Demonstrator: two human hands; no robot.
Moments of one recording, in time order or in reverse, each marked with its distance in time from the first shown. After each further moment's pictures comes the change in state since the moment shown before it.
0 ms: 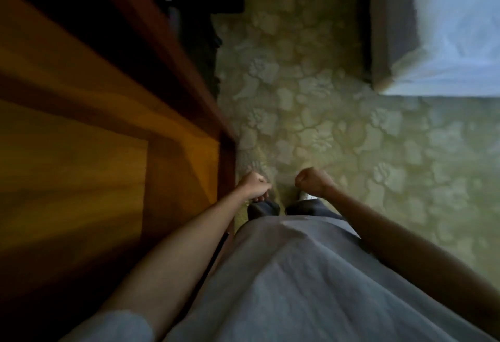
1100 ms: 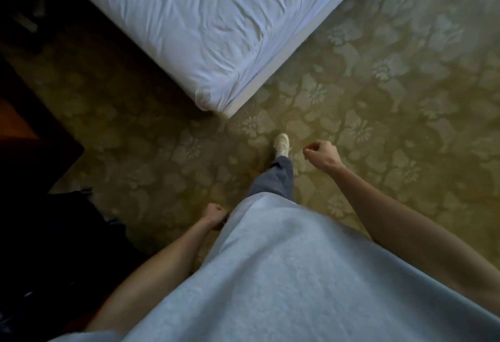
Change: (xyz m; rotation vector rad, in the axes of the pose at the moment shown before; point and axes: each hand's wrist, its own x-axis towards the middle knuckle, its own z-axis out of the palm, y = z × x) left_hand 0.157 0.420 0.270 0.703 -0.044 -0.037; right_hand 0.021 0.508 -0.343 0.923 0.586 0.400
